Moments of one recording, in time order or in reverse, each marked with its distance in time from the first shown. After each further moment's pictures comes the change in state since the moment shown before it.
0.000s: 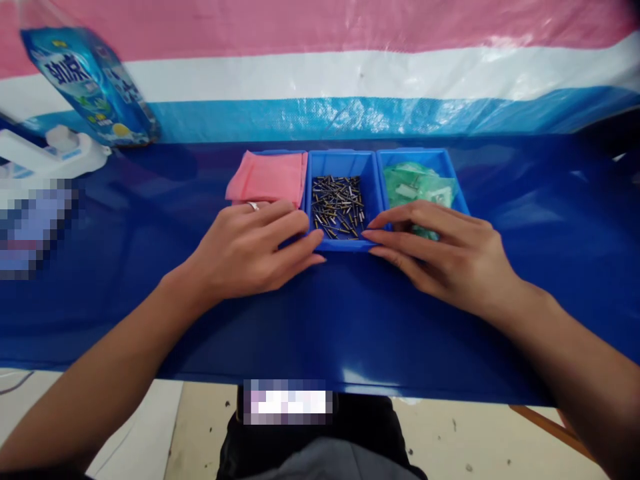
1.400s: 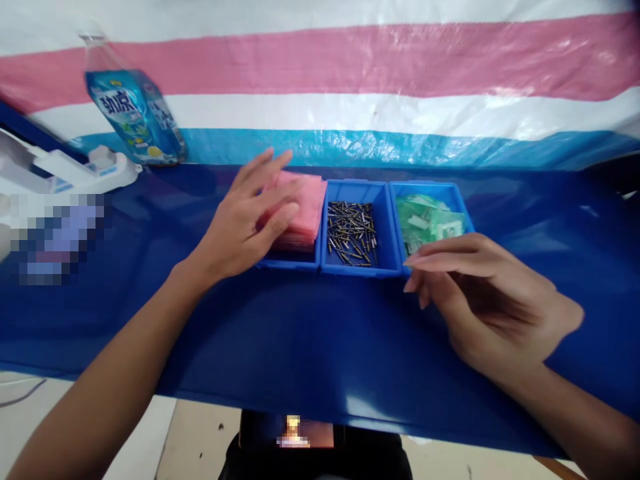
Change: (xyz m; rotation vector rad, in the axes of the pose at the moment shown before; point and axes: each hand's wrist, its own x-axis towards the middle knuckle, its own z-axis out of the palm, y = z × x) left_hand -0.030 -0.047 0.023 -0.316 -0.070 -0.609; right_hand 0.008 -0.038 0.004 0.479 0.420 0.402
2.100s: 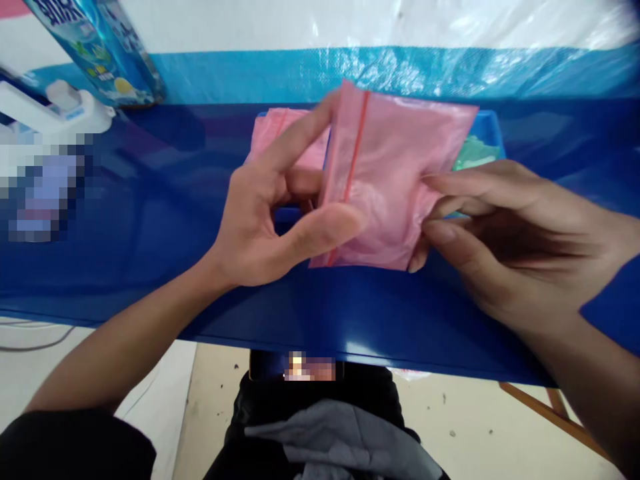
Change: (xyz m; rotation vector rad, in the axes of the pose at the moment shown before) left_hand -0.021 0.094 -0.003 -0.445 -0.014 -0.276; right_hand 0.006 -0.009 0.003 0.159 -0.090 0.009
